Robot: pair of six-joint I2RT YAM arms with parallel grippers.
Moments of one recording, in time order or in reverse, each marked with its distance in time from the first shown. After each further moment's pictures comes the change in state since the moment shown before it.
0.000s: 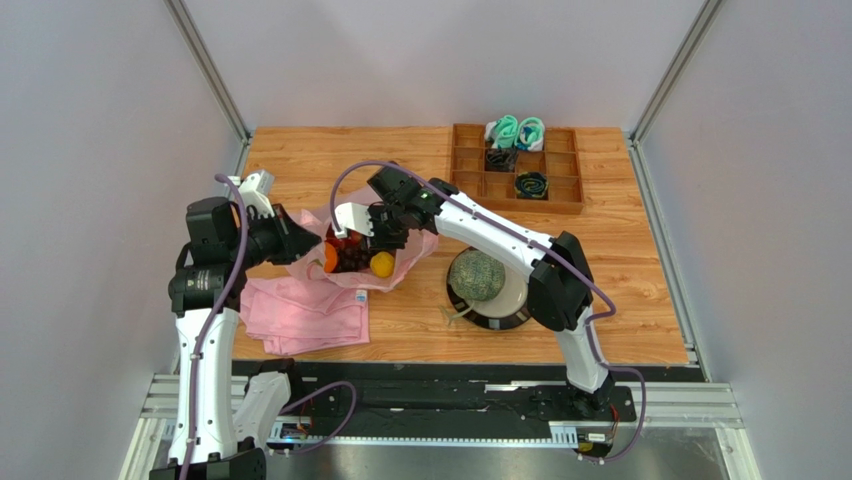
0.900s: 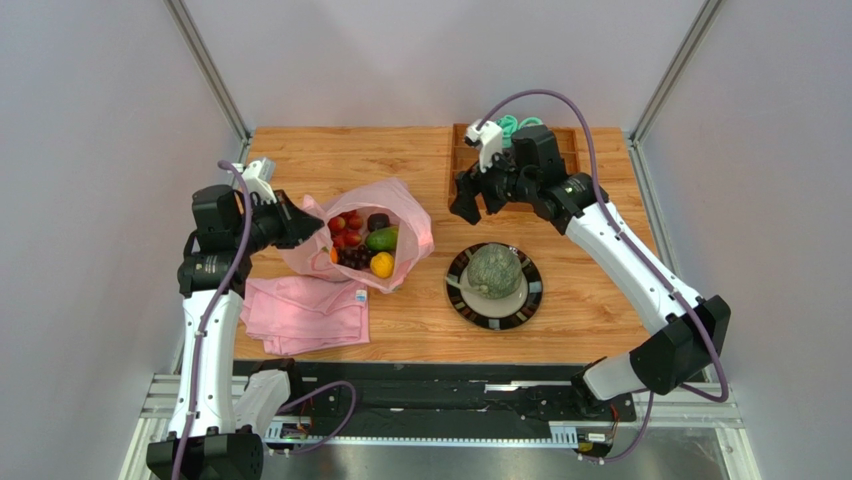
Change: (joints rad) left arm -0.003 0.077 -0.035 0.189 0.025 -0.024; right arm -0.404 -0.618 -0.486 0.185 -0.100 0.753
